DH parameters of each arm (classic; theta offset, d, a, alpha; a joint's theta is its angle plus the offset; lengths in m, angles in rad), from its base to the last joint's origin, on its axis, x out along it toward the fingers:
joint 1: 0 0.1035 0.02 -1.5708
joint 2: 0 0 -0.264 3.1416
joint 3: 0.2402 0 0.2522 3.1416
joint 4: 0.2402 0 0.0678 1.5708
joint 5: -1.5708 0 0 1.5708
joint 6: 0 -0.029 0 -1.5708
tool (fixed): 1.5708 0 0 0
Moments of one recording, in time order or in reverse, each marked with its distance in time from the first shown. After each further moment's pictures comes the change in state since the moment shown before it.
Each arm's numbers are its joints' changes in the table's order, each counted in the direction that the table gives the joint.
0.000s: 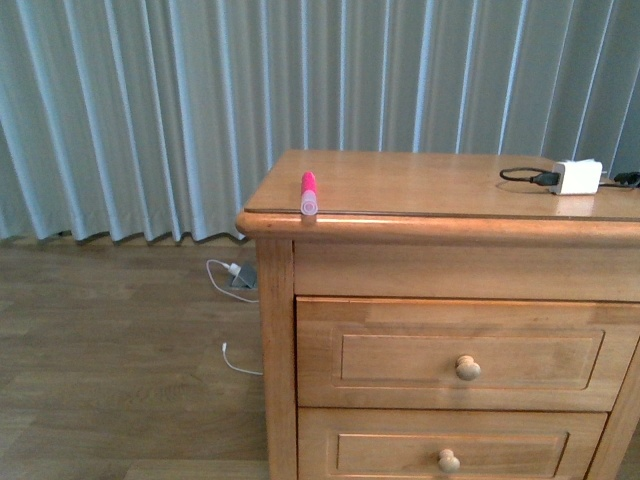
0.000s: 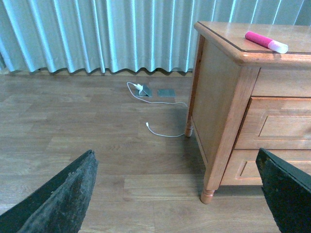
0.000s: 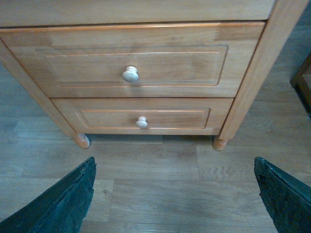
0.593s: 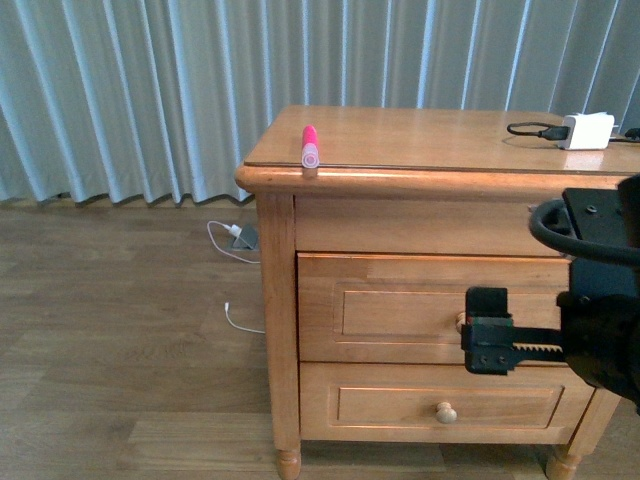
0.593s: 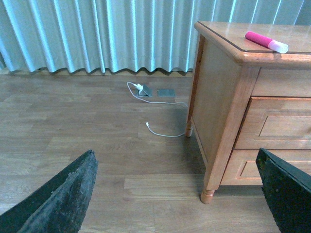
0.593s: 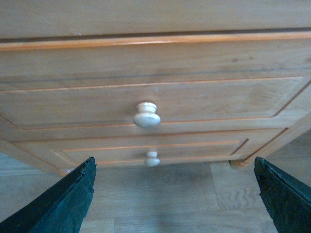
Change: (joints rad) left arm 0.000 0.000 0.000 0.000 0.000 0.000; right arm 0.155 0.769 0.499 -0.162 -0.245 -0.106
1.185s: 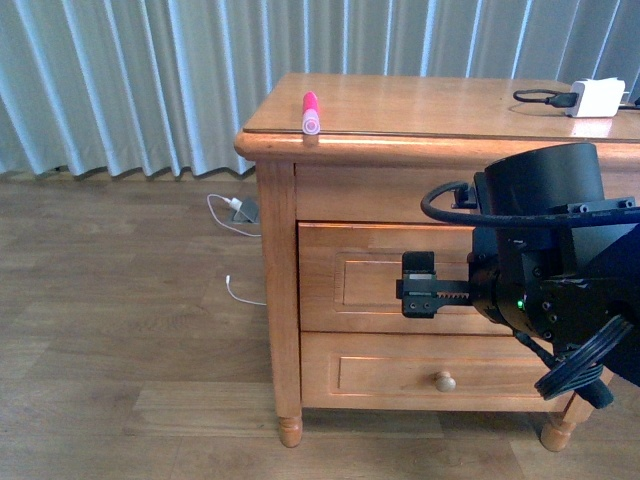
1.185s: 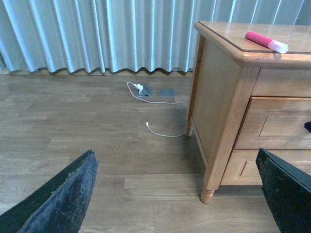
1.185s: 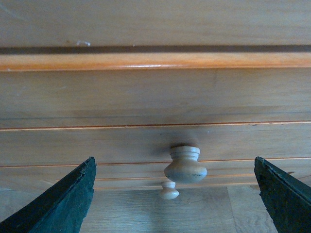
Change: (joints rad) left arm 0.000 0.000 0.000 0.000 0.000 0.000; right arm 0.010 0.286 0.281 0.023 -0.004 0.016
